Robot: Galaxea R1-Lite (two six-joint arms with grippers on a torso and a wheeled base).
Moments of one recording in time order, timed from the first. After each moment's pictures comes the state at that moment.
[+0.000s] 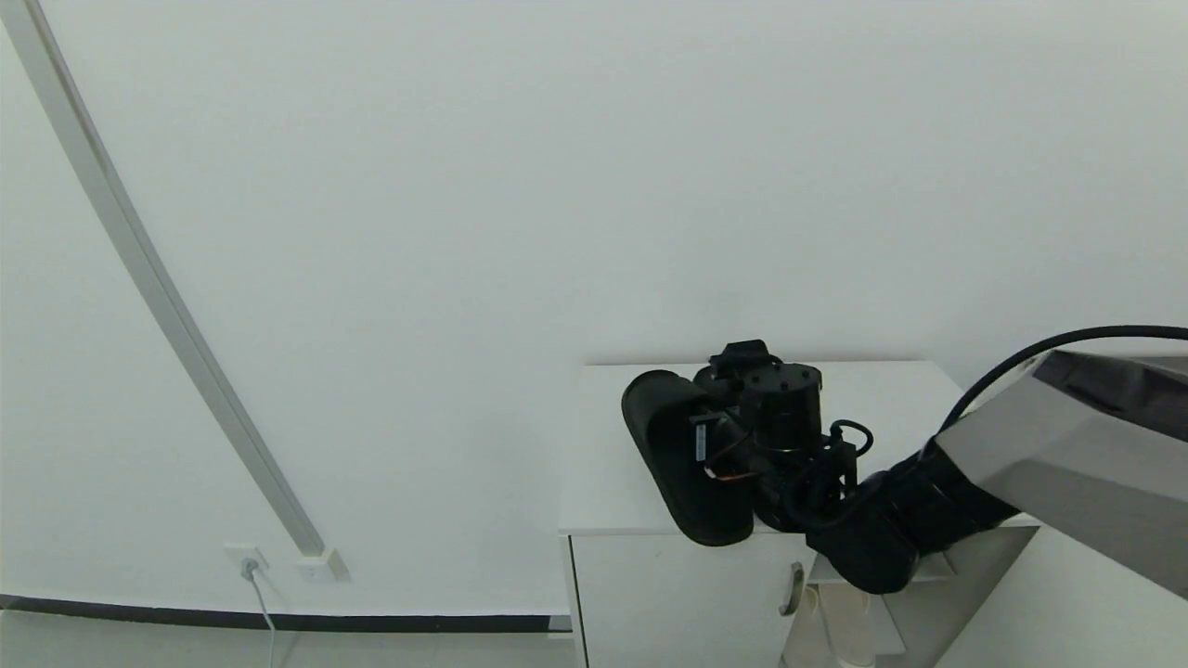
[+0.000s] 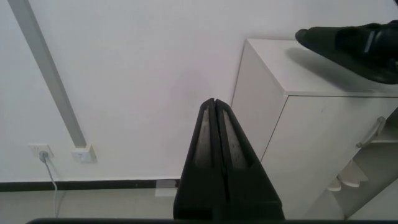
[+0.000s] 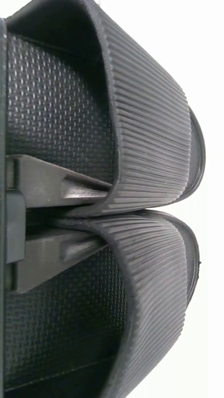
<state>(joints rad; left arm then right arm) 0.00 0.00 0.00 0.00 -0.02 -0.06 0.67 2.18 -1.06 -0.92 -0.40 0.13</state>
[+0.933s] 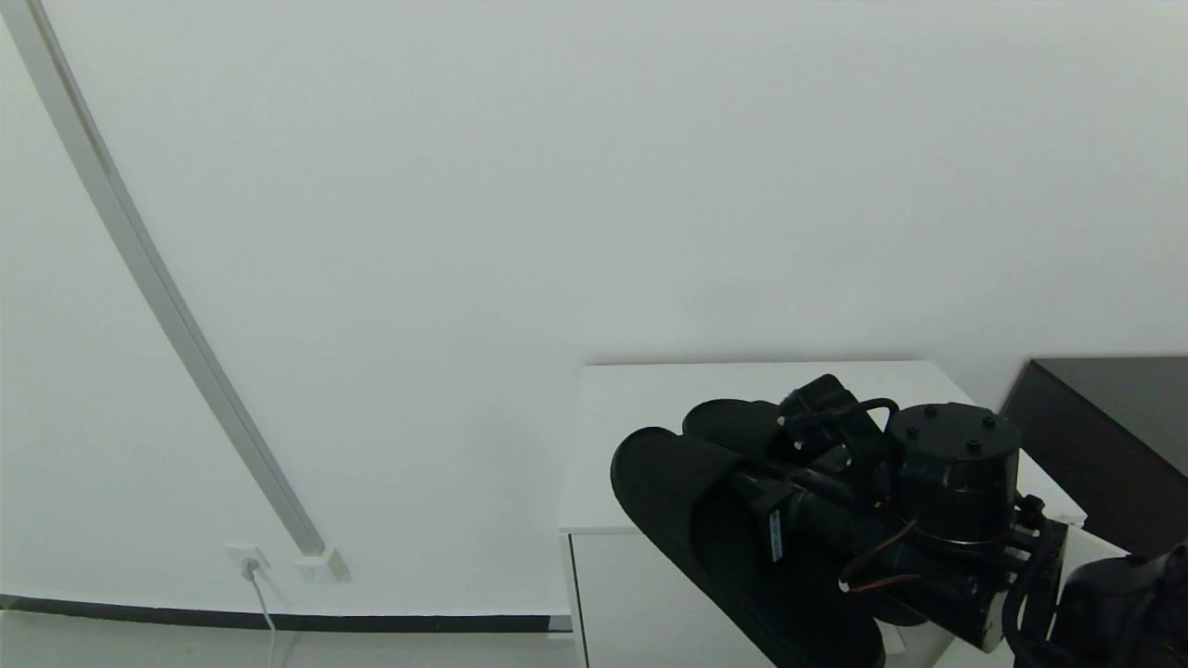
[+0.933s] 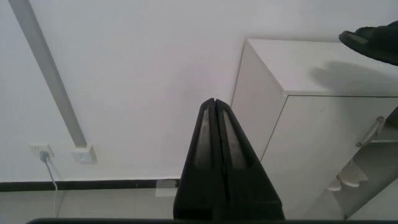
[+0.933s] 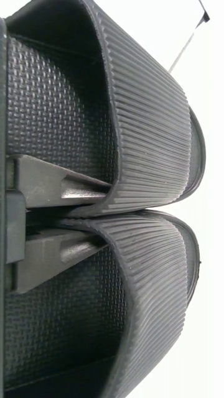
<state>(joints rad) 0.00 0.00 0.00 0.00 -0.02 -0.06 0.76 1.79 -0.58 -0.99 -0.14 0.04</state>
